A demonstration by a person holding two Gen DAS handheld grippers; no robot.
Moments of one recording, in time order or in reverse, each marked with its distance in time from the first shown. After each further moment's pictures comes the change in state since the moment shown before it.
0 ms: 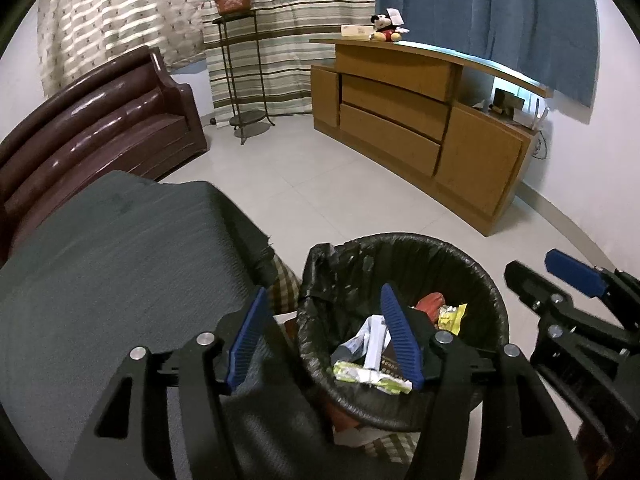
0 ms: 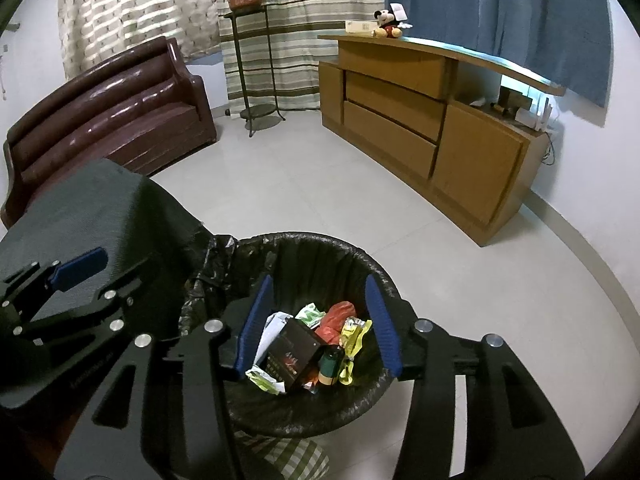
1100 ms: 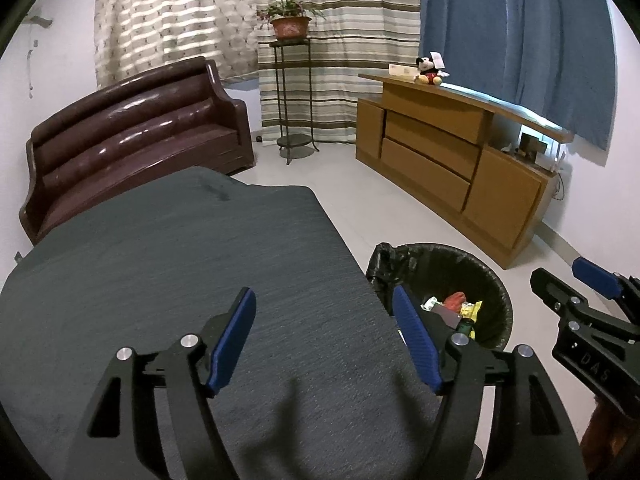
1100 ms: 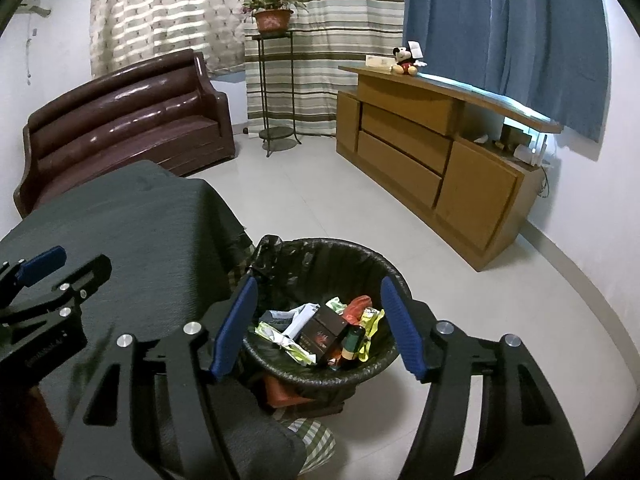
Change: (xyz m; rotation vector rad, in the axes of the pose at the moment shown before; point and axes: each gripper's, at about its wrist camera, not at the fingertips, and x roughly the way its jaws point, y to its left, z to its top) left arm -0.092 0.061 -0.044 -0.107 -0.117 0.087; right arm -0.083 0.044 -0.023 -0.081 -0.091 0.016
